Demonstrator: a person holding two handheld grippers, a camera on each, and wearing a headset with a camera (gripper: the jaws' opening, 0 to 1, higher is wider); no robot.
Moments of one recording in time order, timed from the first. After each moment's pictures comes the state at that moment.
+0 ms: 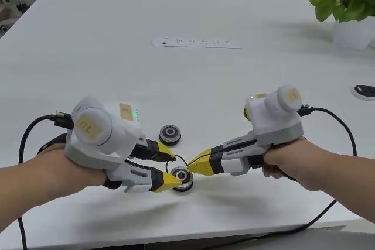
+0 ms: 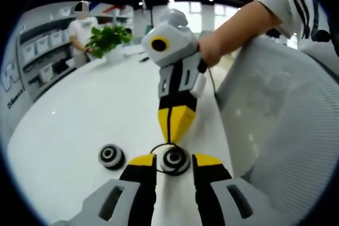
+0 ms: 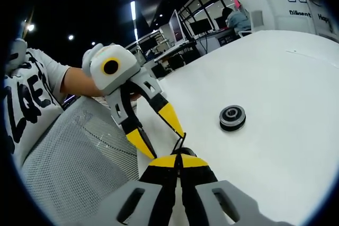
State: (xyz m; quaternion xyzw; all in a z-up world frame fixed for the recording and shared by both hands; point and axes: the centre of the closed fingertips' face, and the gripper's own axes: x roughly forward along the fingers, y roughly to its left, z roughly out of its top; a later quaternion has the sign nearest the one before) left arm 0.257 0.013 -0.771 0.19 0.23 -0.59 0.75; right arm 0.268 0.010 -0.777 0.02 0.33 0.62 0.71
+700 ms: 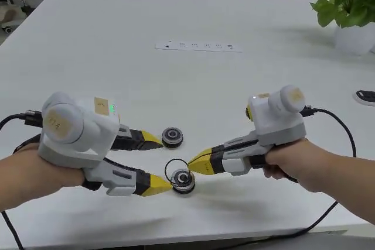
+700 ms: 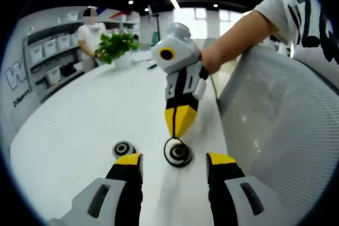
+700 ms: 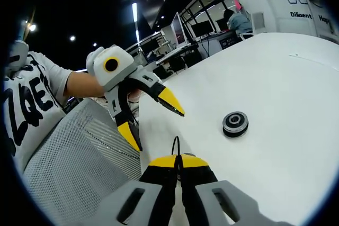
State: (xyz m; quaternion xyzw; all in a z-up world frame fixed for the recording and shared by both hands) left arm 0.254 0.040 -0.749 0.18 0.20 -0.57 0.77; right arm 0.268 0.015 -0.767 0.03 0.33 0.63 0.71
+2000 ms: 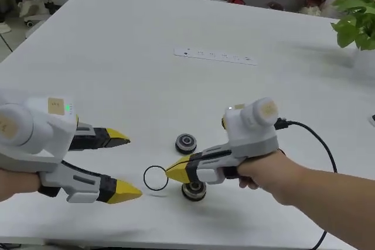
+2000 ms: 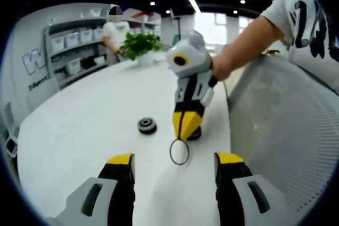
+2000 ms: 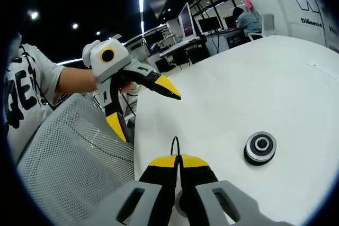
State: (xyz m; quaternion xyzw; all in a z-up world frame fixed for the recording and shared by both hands) left arm 0.251 0.107 -0.744 0.15 0.21 -0.51 0.82; right arm 0.264 0.076 -0.778 -0.02 0.32 0.64 0.70
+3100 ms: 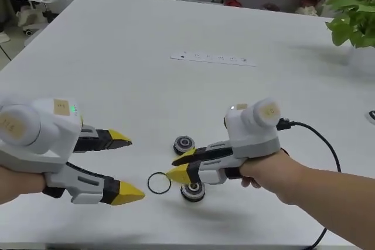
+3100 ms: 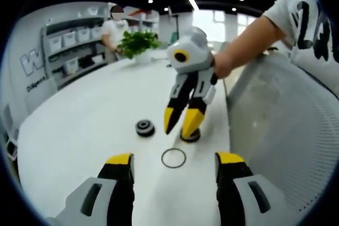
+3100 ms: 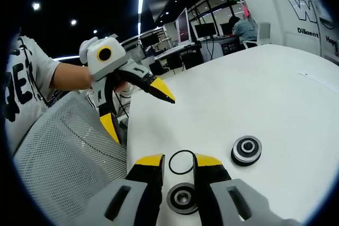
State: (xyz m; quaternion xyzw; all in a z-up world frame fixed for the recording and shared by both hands) left arm 0.253 0.097 -0.742 0.15 0.22 -0.52 0.81; right arm 0.277 0.062 -0.771 -0.04 0.30 0.62 0.72
